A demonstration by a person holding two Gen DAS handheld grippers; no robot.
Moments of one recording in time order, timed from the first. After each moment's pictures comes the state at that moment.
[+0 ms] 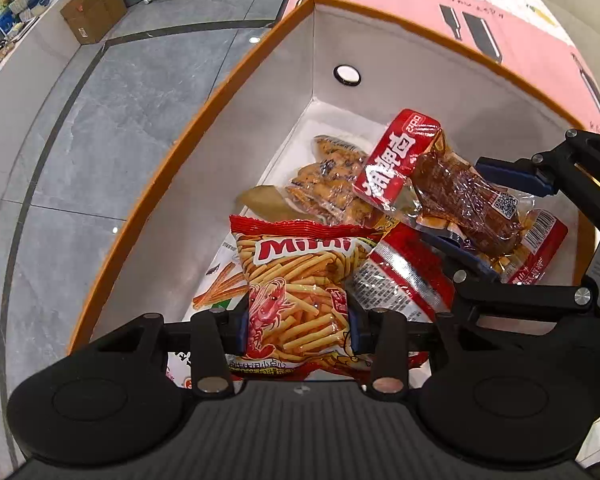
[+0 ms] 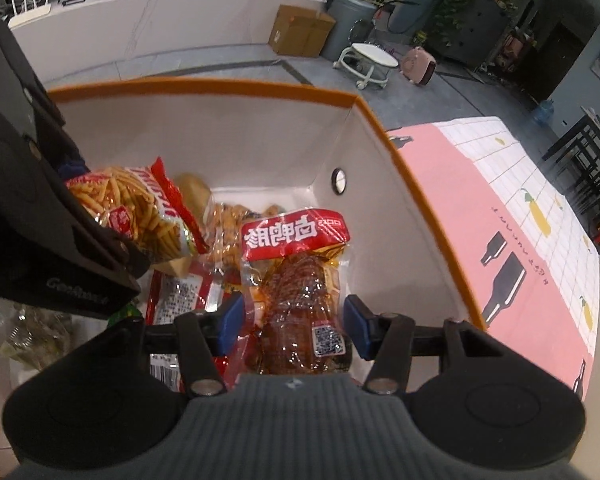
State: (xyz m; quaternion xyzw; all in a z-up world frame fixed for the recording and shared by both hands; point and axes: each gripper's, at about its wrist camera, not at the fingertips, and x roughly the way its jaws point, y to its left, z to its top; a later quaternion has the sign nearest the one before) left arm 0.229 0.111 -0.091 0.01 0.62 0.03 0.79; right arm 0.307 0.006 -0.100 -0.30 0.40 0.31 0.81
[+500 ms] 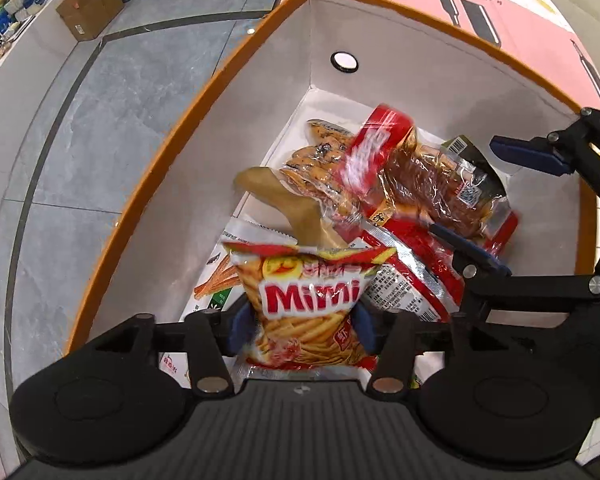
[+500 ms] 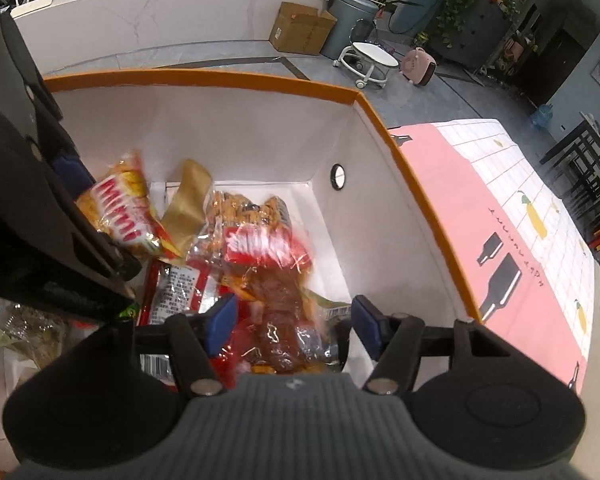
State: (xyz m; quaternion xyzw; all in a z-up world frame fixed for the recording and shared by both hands) left arm 0.228 0.111 -0.088 0.01 0.63 0.02 0.78; right arm 0.307 0.007 -0.099 -0.31 0.39 0.31 0.81
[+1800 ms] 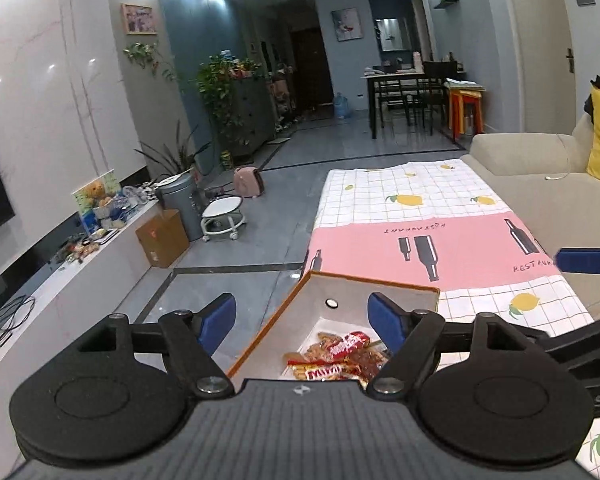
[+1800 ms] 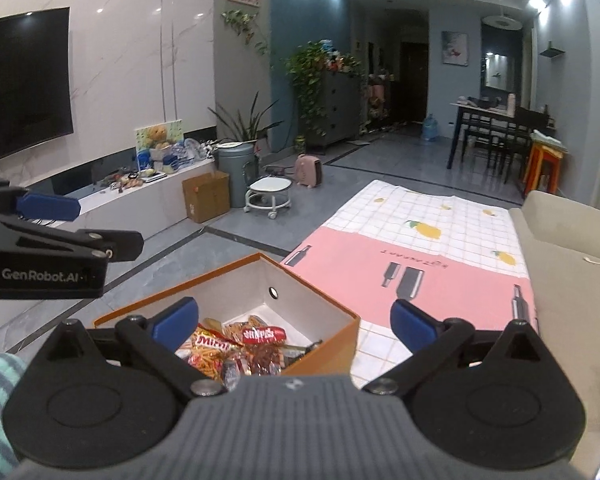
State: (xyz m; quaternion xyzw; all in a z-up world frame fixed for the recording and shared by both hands) left arm 0.069 0.033 0.079 0.09 0.27 0.07 0.96; right arm 0.142 -0.122 0.070 -0.03 0.26 0.20 0.94
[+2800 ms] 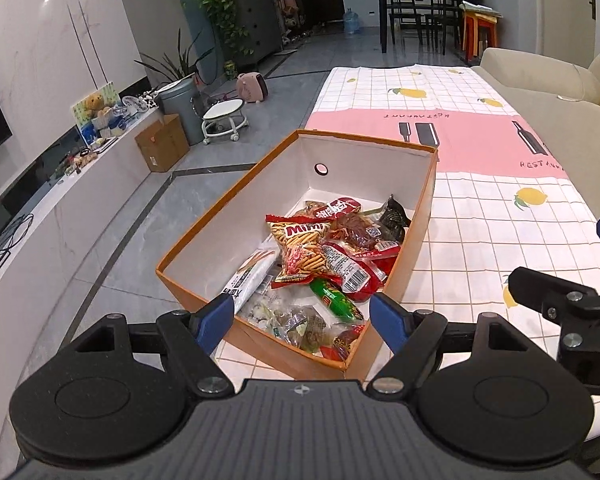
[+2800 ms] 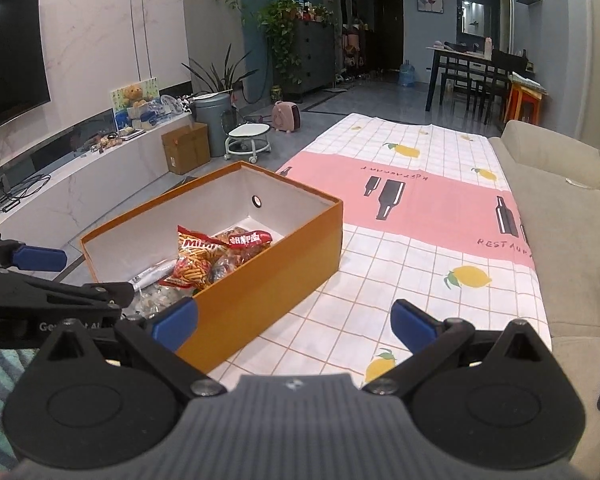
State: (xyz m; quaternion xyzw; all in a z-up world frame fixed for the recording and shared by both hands) left arm 0.038 0.023 -0.003 0.07 0.40 0.09 0.91; right arm 0.103 -0.138 0.003 -0.02 0.34 0.17 0.93
